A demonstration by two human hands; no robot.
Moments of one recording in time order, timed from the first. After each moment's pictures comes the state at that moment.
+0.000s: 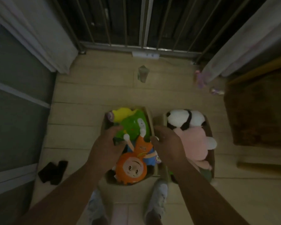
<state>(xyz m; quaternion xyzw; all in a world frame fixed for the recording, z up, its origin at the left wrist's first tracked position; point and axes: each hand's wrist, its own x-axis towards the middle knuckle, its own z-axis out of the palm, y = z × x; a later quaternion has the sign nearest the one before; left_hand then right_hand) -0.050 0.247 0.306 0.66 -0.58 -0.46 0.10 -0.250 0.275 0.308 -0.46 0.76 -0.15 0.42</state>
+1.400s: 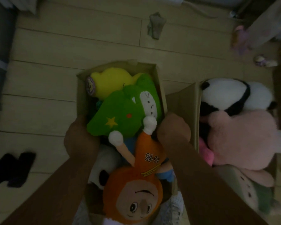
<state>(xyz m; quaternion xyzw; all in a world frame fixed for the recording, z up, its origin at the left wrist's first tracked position) -0.015 0.249 0.004 0.83 -0.49 -0.25 0.10 -0.228 0.235 0.028 -0.45 0.83 0.12 0.32</state>
